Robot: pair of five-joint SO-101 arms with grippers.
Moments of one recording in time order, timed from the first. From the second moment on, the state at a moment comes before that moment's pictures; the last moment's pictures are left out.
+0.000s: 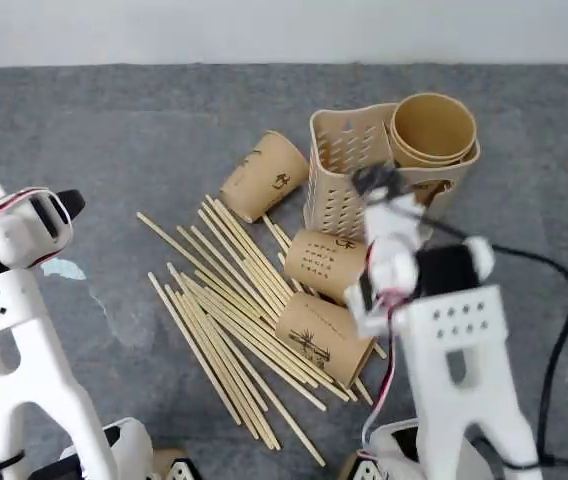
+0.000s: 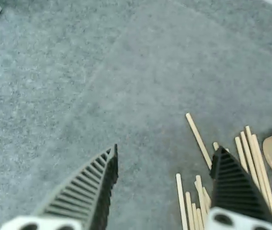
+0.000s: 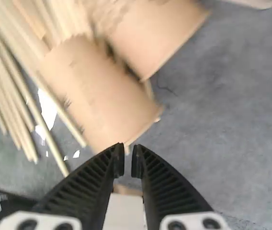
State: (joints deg) left arm -28.0 -26.8 16.6 77.7 12.1; right arm -17.1 -37.2 26.4 100.5 5.8
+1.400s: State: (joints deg) left arm -27.9 -26.9 23.8 71.4 10.9; right arm -25.6 -39.3 40.3 95.1 -10.9
